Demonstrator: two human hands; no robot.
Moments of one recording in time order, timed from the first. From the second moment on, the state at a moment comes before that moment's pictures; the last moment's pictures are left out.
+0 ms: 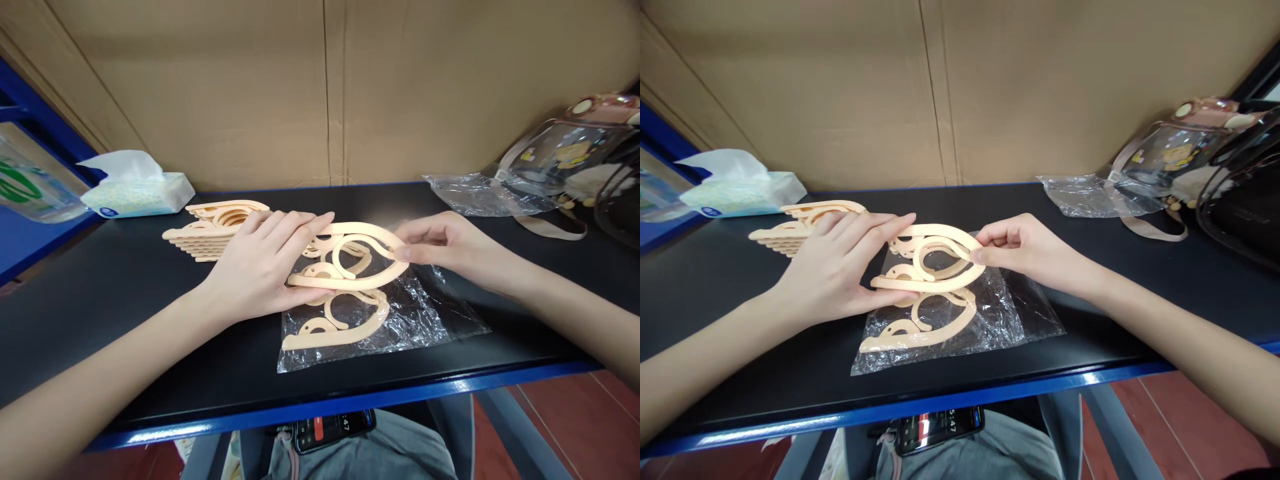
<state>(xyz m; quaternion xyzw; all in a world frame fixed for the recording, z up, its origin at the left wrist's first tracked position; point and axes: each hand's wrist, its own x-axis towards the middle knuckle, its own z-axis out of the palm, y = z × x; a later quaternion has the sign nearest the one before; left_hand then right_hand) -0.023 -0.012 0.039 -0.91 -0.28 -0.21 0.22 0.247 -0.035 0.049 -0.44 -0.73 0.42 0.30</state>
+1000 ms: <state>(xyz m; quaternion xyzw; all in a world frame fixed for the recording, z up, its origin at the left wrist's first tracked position) -0.040 0.005 0.039 -0.93 -0.31 -0.11 0.14 0.335 -0.020 0.091 -0.57 -0.81 0.03 0.14</state>
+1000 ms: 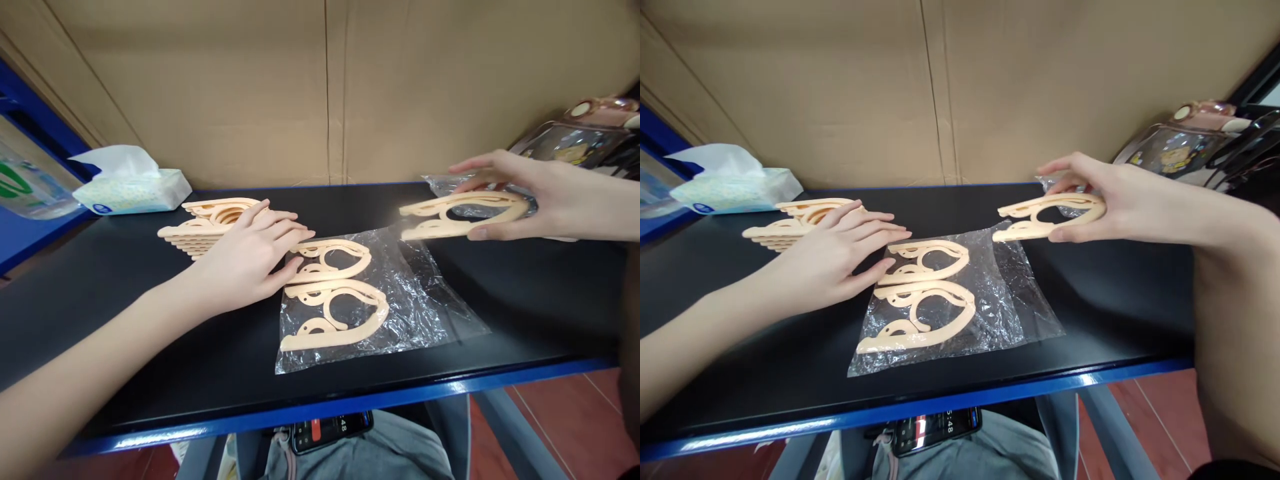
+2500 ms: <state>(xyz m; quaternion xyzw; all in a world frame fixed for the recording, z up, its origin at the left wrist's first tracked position) -0.040 0.015 0.035 -0.91 -0.27 -0.01 0.30 0.267 -0.009 0.026 -0.43 -0.87 0.17 0.19</state>
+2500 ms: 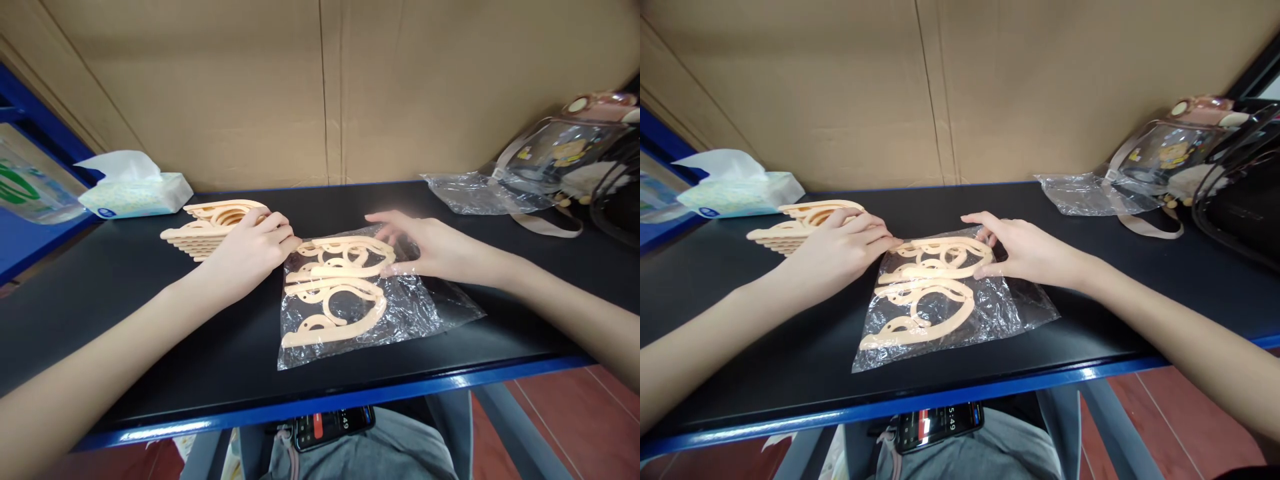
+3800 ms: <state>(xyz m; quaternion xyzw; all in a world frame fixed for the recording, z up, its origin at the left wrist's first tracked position) -0.037 0.004 0.045 -0.94 -0.30 -0.09 0.12 0.245 -0.010 -0.001 -0.44 -0.85 0.13 0.28</state>
